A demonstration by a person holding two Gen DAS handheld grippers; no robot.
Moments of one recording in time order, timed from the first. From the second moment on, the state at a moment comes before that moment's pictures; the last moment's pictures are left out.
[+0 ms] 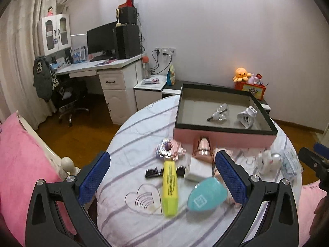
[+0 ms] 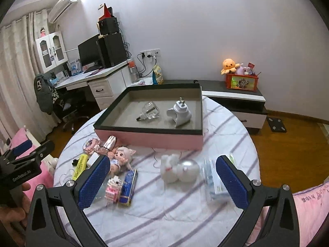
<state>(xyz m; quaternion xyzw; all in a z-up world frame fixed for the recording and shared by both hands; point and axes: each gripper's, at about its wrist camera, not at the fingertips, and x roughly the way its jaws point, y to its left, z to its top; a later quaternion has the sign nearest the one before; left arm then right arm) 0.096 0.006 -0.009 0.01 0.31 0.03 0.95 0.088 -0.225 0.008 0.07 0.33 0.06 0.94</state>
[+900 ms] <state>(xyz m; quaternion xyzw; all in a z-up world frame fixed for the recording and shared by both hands) 0.093 0.040 -0.042 0.00 0.34 -0.01 0.94 0.075 -0.200 -0.009 0.04 0.36 0.01 0.93</state>
